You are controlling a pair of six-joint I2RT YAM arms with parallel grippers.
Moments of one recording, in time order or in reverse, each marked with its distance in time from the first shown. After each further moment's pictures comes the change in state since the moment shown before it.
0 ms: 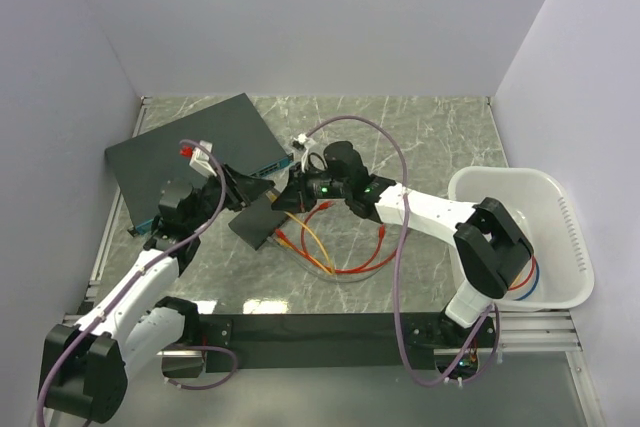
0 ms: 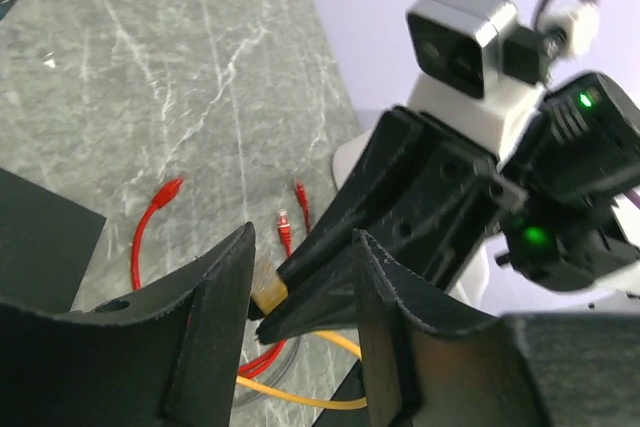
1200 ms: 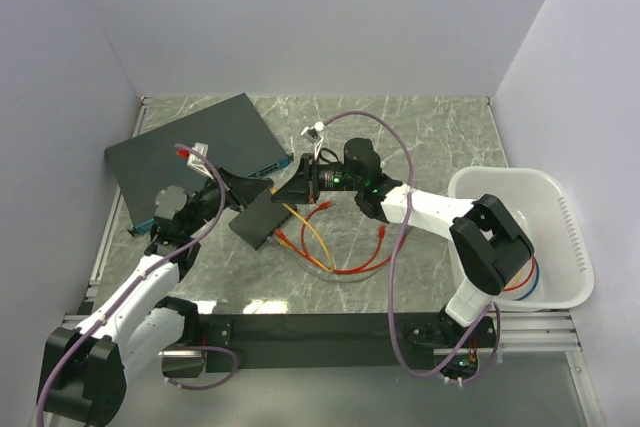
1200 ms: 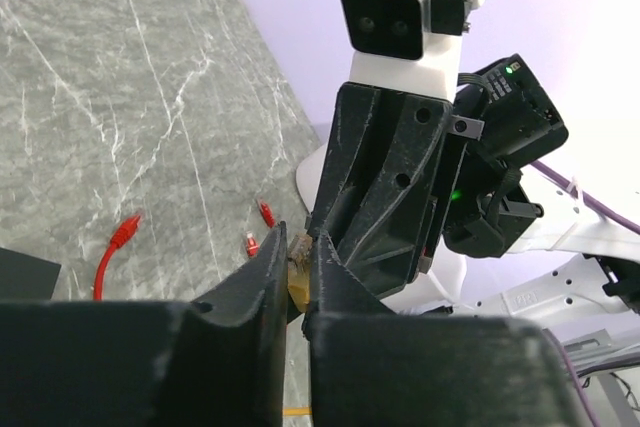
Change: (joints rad) left arm -0.003 -0.027 -0.068 0.225 0.052 -0.034; right arm -0.082 0.011 -0.089 0.412 -0.260 0.310
